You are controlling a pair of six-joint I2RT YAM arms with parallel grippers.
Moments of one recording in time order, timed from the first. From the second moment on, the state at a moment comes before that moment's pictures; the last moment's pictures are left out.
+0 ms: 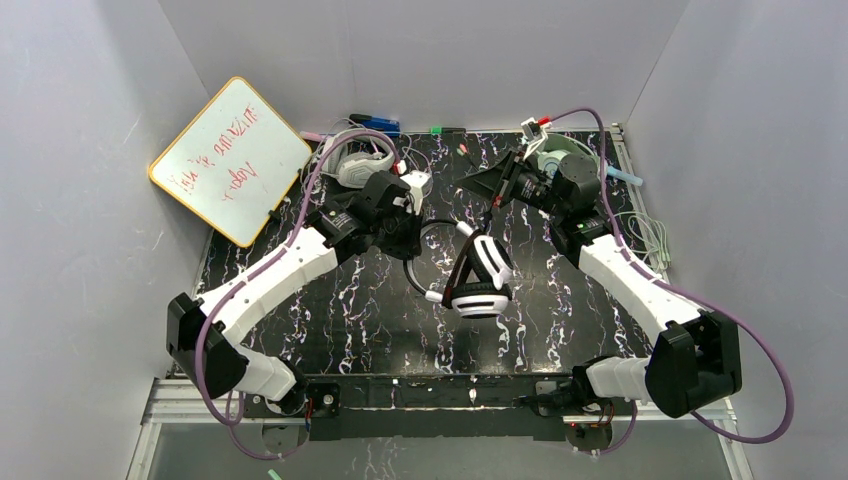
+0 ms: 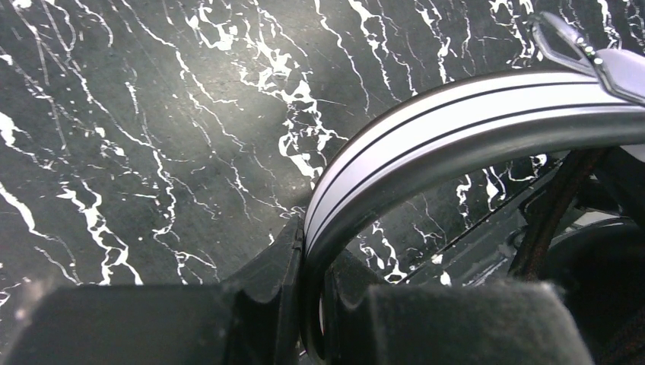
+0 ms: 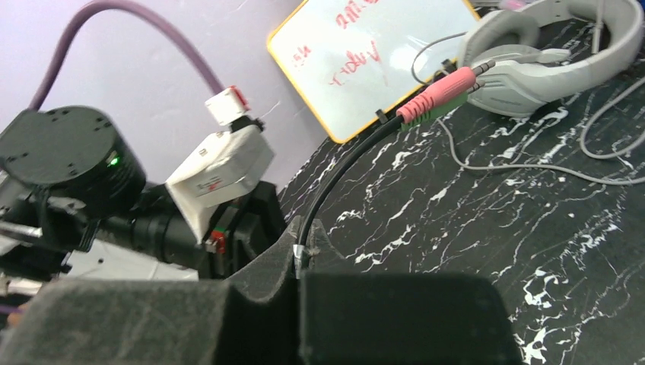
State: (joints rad) left arm -0.76 1.40 1.32 -0.76 0.06 -0.31; right arm 0.40 1.28 0.96 0.38 -0.67 0.79
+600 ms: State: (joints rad) left arm -0.77 1.48 1.32 -0.71 0.14 -0.43; right arm 0.44 1.26 0.91 0.56 -0.85 0.73
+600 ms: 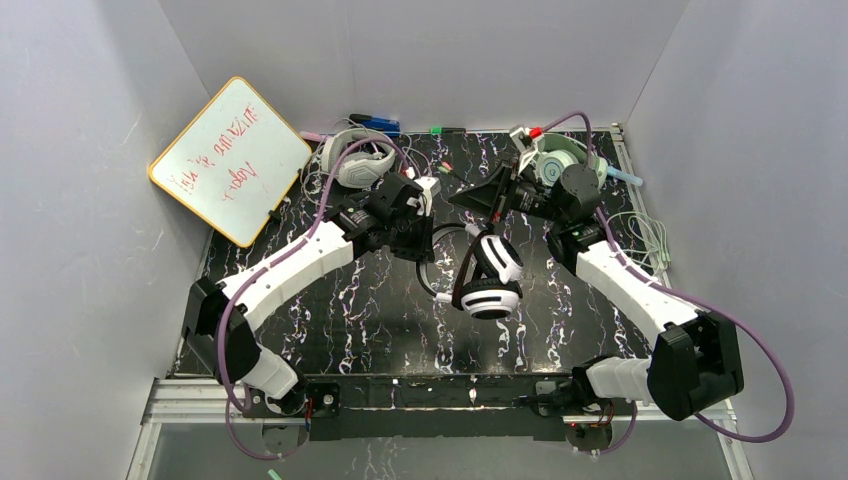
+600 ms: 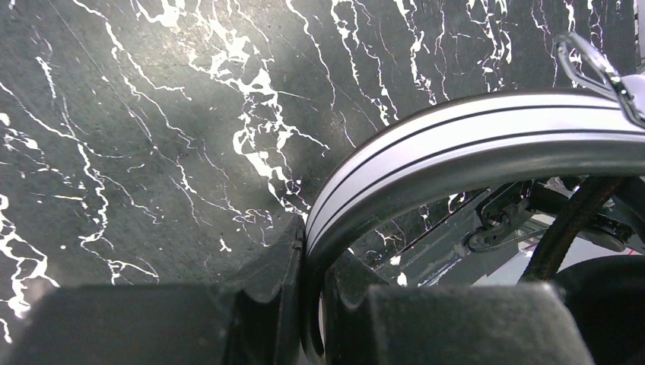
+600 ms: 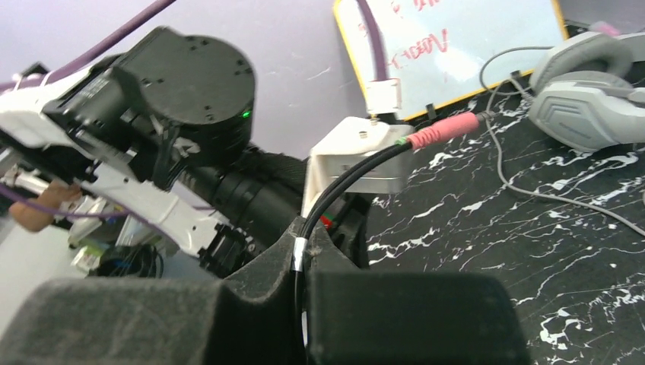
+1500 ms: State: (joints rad) left arm -0.78 1.51 1.32 -0.74 -0.02 -0.48; right arm 0.59 1.28 1.07 0.07 -1.06 0.33
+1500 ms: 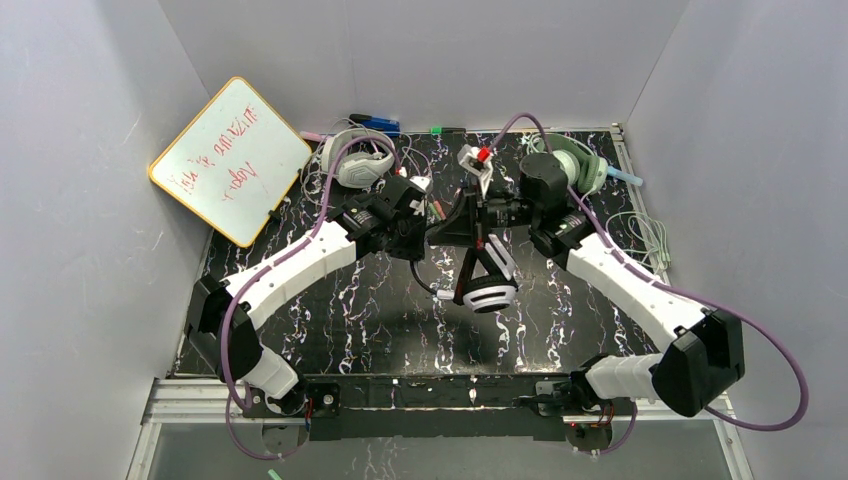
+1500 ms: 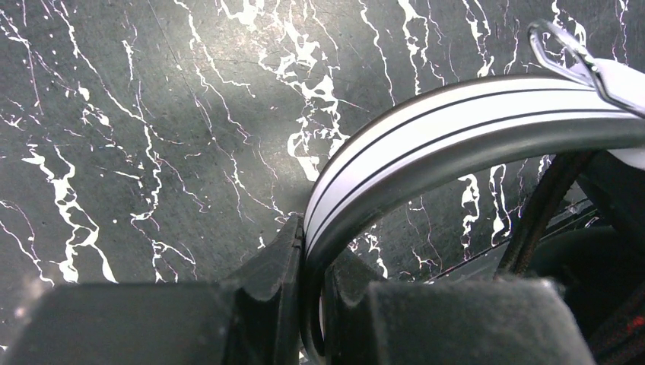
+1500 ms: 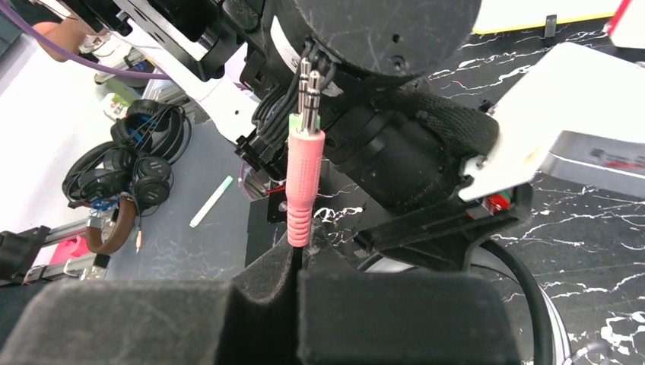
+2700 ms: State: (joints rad) left arm -0.77 1.46 1.29 -0.75 -0.28 -0.56; right arm 0.80 1.32 1.10 -0.05 -0.67 0.23
